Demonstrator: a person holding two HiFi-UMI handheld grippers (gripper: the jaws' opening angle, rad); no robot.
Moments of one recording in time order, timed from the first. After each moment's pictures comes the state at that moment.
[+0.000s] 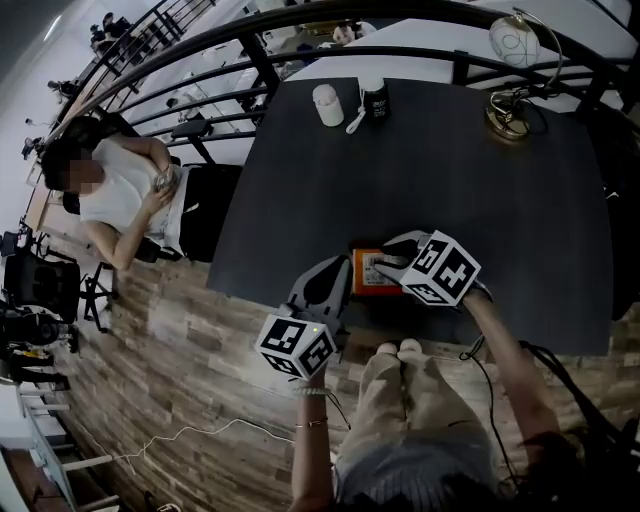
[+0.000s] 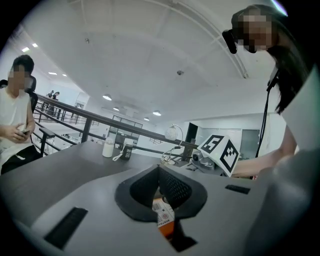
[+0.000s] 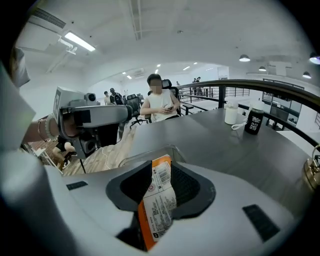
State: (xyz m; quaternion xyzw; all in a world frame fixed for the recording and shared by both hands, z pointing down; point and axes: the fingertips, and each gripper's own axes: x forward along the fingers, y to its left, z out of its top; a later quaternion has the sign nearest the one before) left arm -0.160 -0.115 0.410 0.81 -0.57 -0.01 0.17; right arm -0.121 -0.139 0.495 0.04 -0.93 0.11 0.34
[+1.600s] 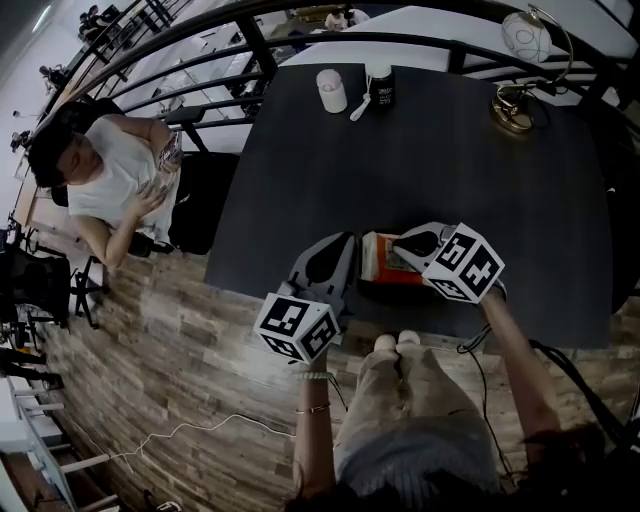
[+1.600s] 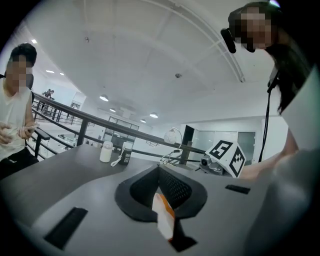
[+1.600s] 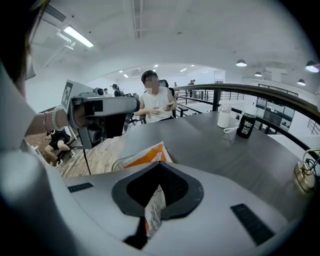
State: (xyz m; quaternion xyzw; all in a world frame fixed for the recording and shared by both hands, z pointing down) left arm -0.181 -0.139 0.402 0.82 -0.55 -0.02 0.16; right arm -0.117 -0.153 0.490 0.08 -0.93 0.09 0.34
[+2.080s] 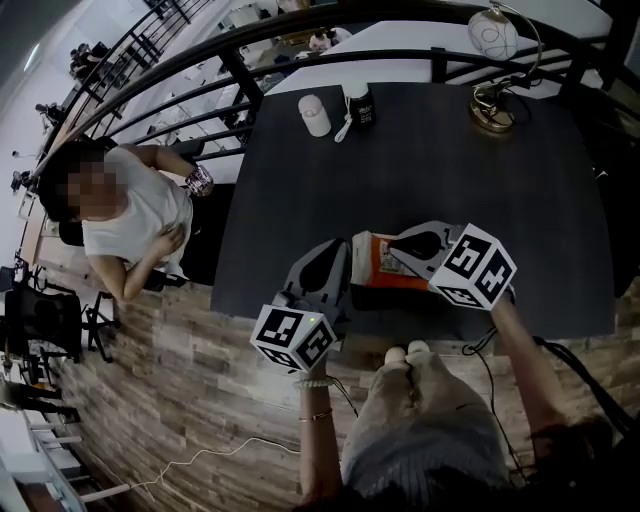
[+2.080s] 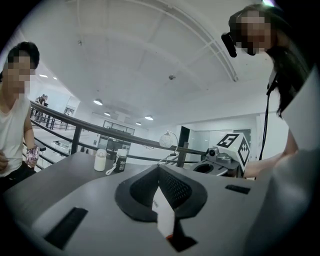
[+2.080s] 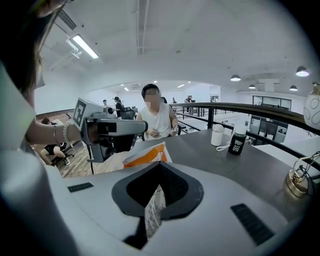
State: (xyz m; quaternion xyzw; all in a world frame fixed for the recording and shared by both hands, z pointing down) left arm -0.170 -0.148 0.374 0.84 -0.53 -0.02 0.13; right arm -0.103 -0.156 0.424 0.10 -0.96 0.07 0.26
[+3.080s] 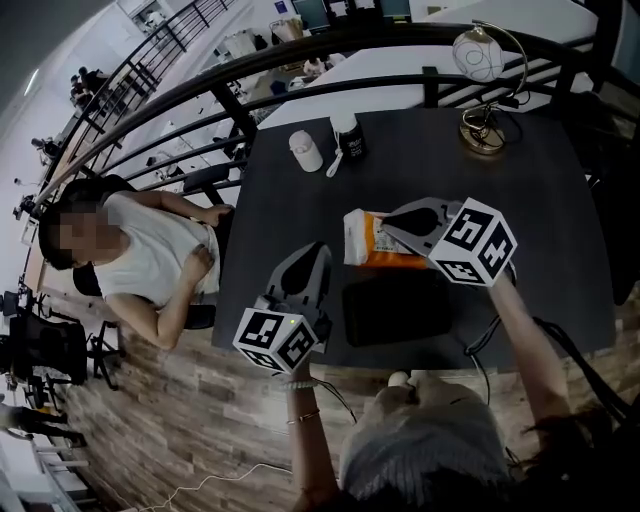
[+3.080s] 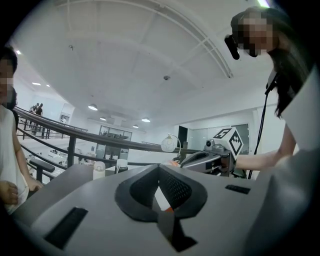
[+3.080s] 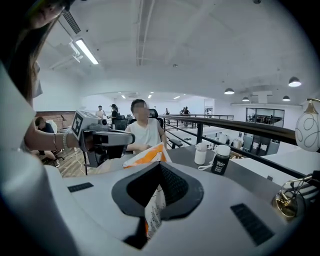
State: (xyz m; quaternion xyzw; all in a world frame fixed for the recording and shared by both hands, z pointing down) left arm -0.185 -0.197 0.340 0.85 -0.53 -0.01 0.09; right arm -0.096 -0.238 0.363 0.14 -0.97 0.04 0.20
